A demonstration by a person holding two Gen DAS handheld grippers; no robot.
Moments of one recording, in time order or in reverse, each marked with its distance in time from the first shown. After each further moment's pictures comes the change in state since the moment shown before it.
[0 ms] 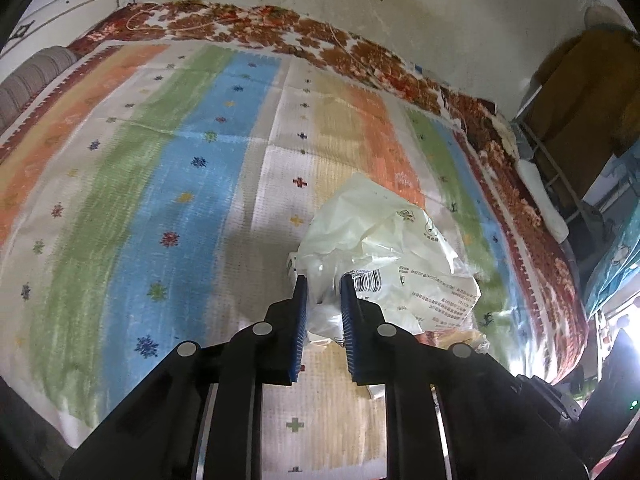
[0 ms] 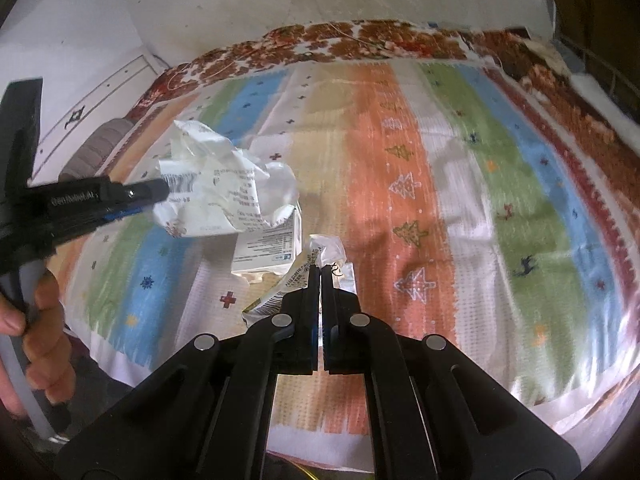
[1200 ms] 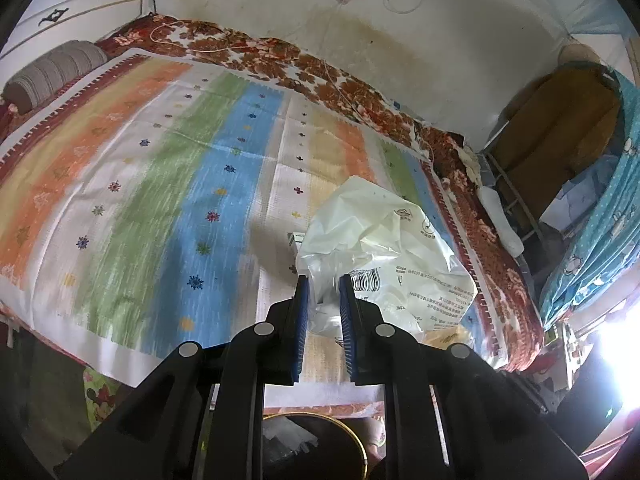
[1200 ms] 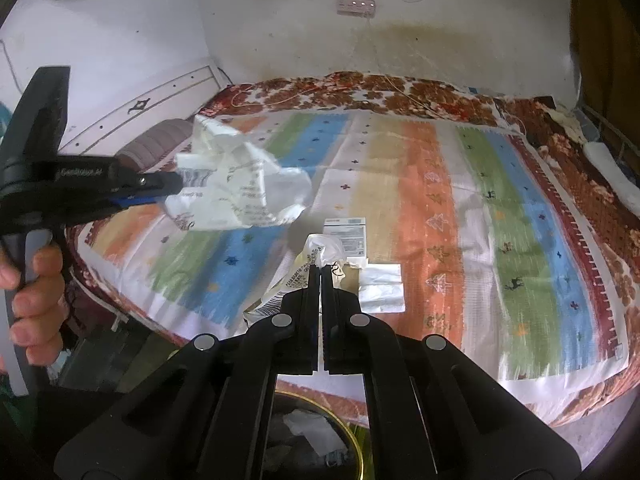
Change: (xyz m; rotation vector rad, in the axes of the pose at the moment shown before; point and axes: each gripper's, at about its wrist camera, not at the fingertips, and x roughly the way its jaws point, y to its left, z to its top) left arm -0.142 0.026 -0.053 -0.054 -0.088 -0.100; right arm -0.127 0.068 -0.048 -0.149 -0.135 0.087
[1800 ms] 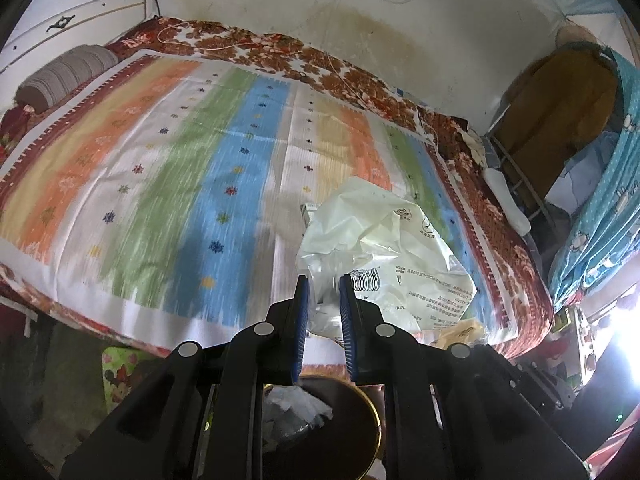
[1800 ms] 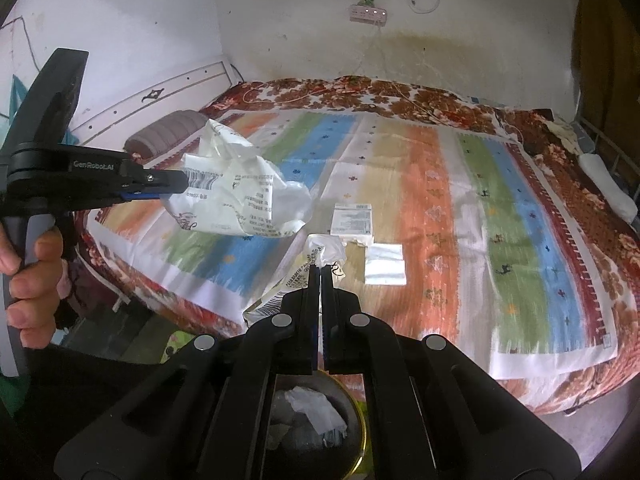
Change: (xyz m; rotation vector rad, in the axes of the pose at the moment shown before) left arm -0.035 -0.003 -0.042 0.032 0.031 0.055; right arm -0.043 0.019 -0.037 -0.047 -0.009 -0.012
